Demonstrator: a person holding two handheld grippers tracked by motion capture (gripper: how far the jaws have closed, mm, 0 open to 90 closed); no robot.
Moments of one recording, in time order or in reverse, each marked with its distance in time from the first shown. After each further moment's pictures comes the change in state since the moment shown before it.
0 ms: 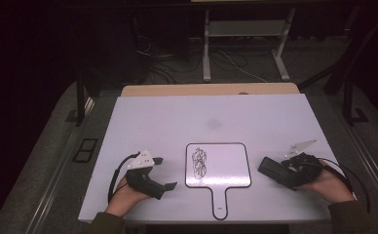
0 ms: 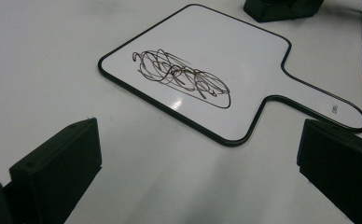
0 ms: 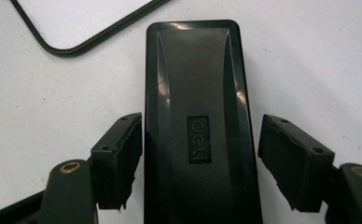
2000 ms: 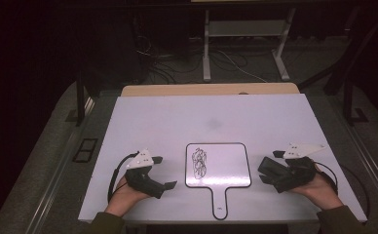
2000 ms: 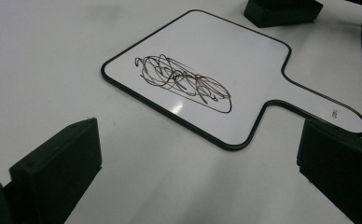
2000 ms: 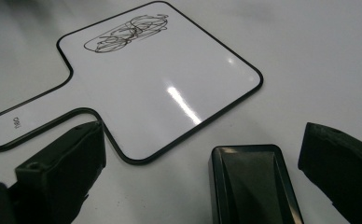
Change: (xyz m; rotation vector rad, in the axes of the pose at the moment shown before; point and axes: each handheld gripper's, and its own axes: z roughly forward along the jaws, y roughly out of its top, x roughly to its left) left arm 0.001 0.001 -0.002 -0.015 0.002 0.002; right arm 0.034 0.018 -0.013 -0.339 0.029 0.000
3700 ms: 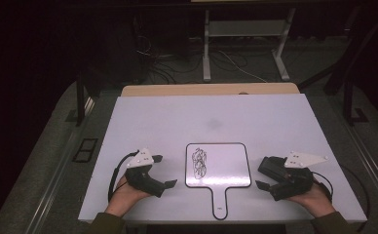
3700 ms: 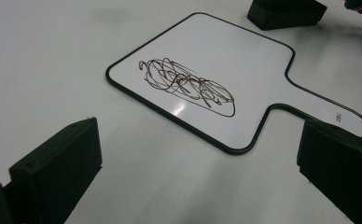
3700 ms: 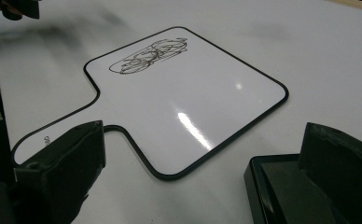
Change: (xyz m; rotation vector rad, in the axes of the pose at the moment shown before) left arm 0.001 0.003 0.000 -0.002 0.013 0.001; right arm 0.020 -0.016 0.003 -0.136 0.041 0.042
